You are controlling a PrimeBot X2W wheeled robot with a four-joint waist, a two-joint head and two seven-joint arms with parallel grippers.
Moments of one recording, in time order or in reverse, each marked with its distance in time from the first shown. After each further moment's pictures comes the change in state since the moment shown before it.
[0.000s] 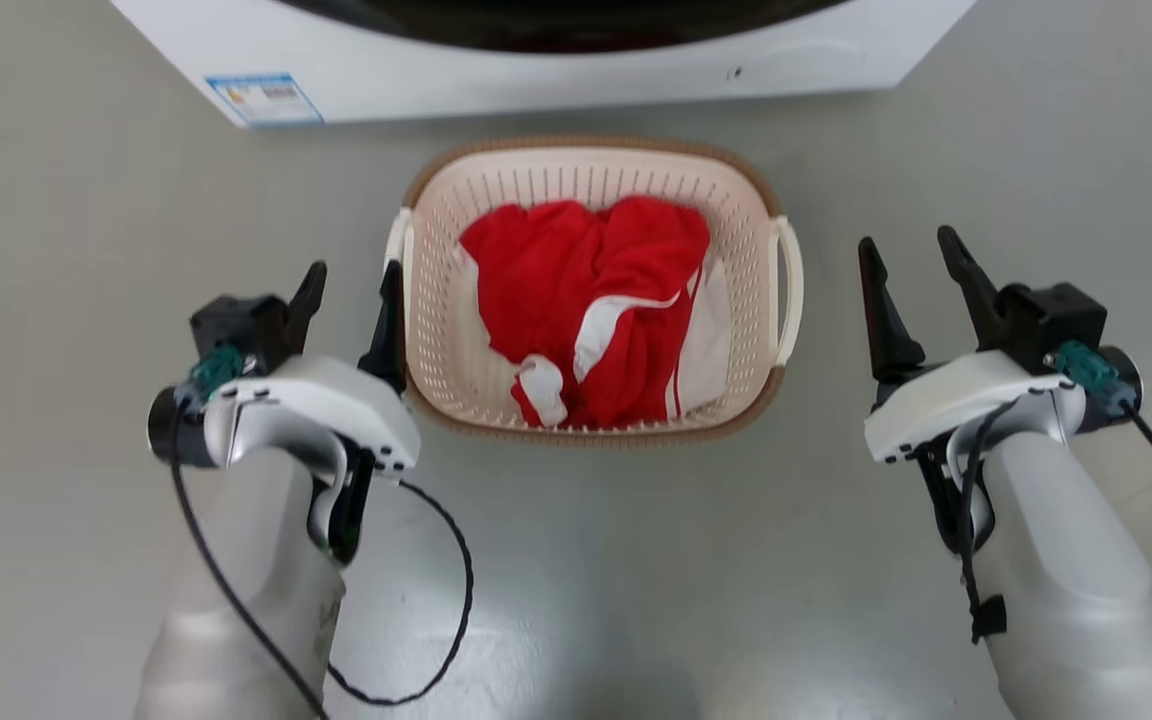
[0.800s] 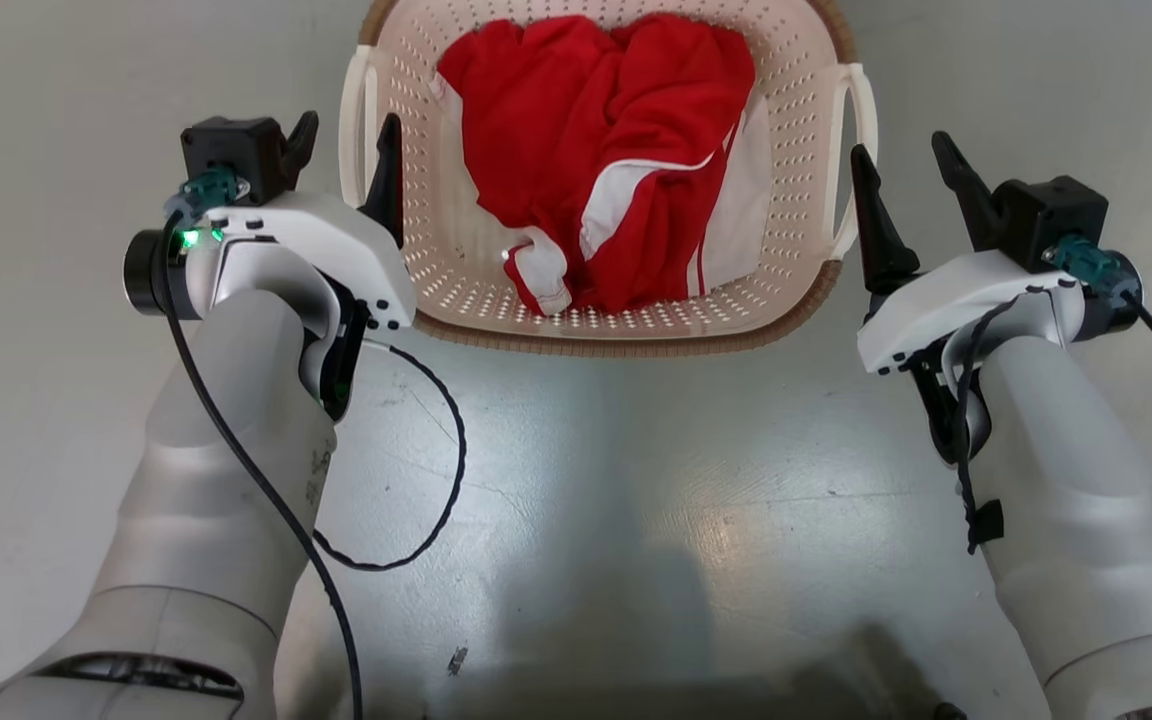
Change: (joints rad) left arm -0.353 0.000 -0.039 0.307 0.014 0.003 0.000; right arm -0.204 -0.006 0.035 0.162 0.021 0.000 0.000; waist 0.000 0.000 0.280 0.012
